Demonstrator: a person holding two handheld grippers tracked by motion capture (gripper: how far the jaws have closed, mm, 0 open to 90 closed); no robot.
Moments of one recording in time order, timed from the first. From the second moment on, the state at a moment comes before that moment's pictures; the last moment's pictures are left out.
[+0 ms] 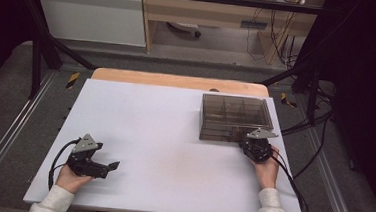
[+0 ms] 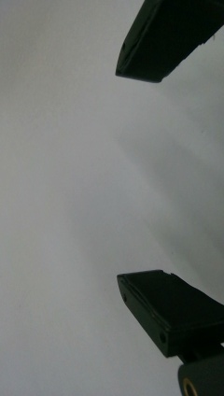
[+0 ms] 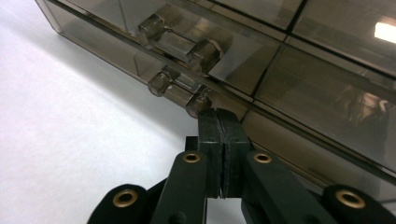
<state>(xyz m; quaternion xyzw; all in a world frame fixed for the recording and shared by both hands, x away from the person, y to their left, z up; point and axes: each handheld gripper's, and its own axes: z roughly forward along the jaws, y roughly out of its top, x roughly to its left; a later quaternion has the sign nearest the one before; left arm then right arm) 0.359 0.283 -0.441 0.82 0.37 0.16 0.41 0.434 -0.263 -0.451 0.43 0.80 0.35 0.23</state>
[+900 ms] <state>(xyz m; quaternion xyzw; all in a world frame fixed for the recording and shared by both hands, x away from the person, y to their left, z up) 0.358 0.284 -0.441 0.82 0.37 0.16 0.41 0.384 -0.255 -0.436 0.42 0.79 0.42 0.18</state>
